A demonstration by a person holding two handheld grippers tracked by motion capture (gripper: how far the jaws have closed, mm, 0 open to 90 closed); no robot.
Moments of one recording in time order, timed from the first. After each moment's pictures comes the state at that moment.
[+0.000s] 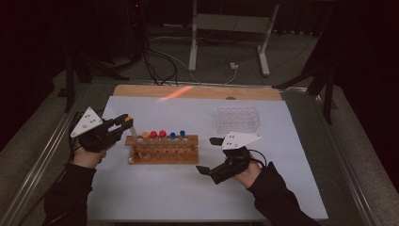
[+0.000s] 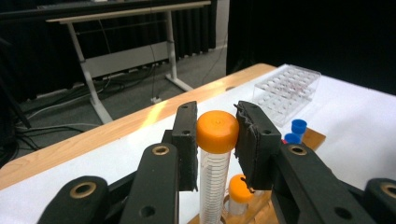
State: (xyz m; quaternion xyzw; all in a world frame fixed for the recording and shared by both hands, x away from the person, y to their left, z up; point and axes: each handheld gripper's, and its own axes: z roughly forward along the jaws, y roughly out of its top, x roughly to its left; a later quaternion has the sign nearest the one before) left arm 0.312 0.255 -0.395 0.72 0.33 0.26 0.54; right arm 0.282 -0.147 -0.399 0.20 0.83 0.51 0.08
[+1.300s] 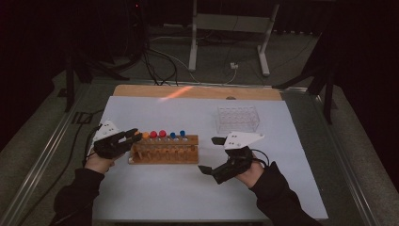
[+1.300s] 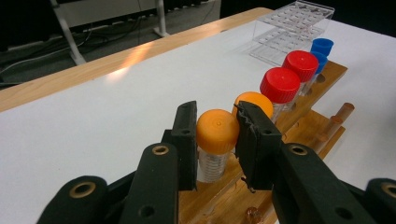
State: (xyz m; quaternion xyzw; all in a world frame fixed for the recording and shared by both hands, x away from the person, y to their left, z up) left arm 0.325 0.244 -0.448 0.78 0.35 0.21 0.48; right arm 0.281 -0.151 -0.395 0.19 0.83 0.51 0.09
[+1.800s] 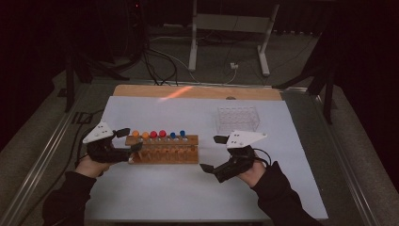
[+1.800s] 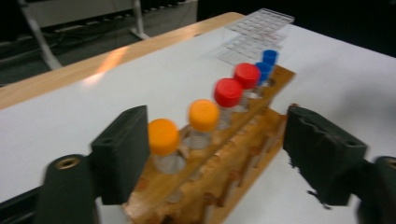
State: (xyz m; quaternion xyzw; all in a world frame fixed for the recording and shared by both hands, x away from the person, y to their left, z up) left arm 0.303 0.245 -0.426 0.79 0.33 0.16 0.50; right arm 0.281 -0.156 -0.392 0.20 0.83 0.51 0.10
